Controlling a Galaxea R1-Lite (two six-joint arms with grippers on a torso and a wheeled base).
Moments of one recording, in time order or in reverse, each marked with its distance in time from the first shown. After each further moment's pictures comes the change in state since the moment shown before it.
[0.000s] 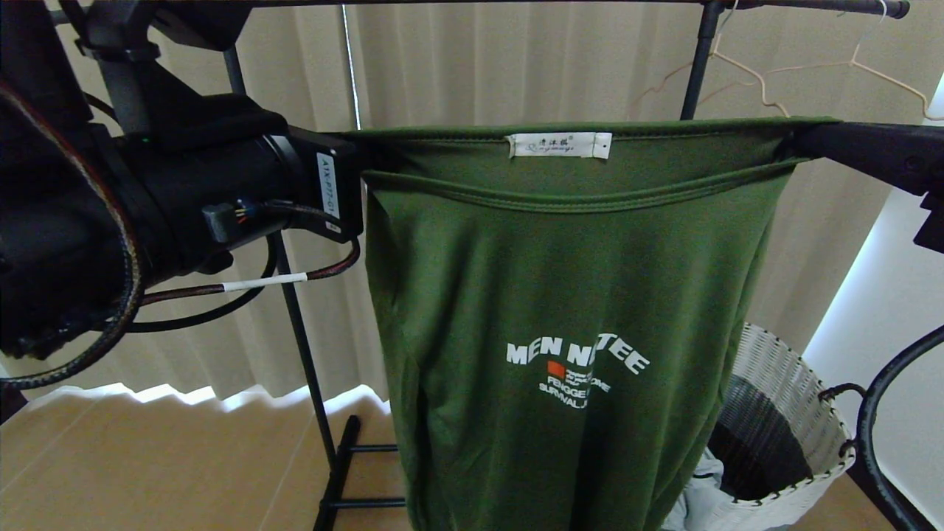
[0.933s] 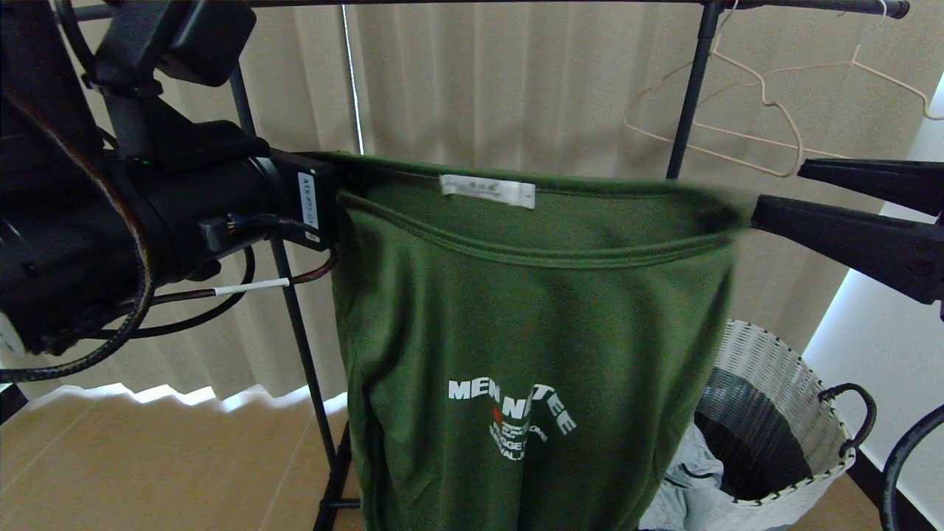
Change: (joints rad) left arm 0.086 0.000 0.040 0.000 0.006 -0.006; right arm 0.000 -0.059 0.109 -0.012 0.141 0.000
